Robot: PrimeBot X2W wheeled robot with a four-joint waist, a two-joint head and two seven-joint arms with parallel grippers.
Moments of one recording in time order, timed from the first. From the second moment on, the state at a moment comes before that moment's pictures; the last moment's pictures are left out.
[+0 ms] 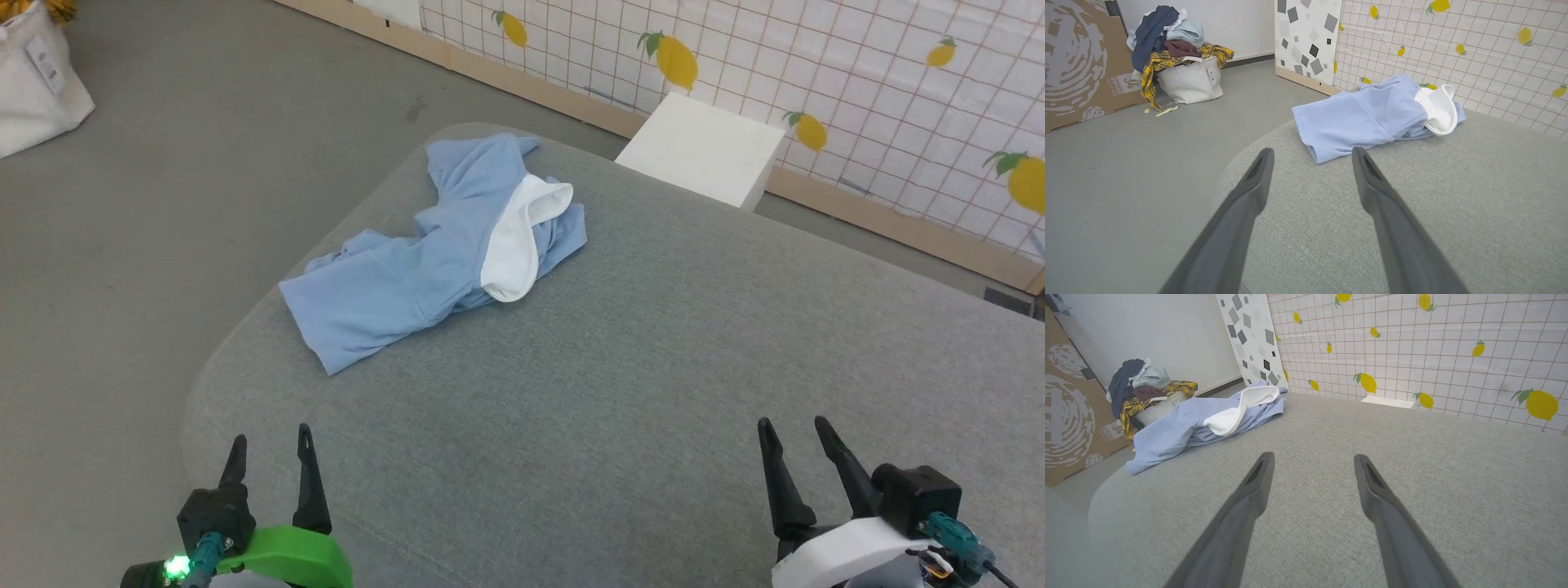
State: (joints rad) left arm 0.04 0.10 -0.02 0.19 -0.17 0.12 -0.23; right arm 0.02 -0.05 0.04 0.28 0.23 0.13 -0.23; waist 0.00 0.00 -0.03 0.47
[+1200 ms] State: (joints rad) left arm -0.61 0.28 -0.01 0.48 -0.42 -0.09 0.13; right arm -0.09 -0.05 0.00 0.10 0.07 0.13 -0.12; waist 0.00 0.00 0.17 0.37
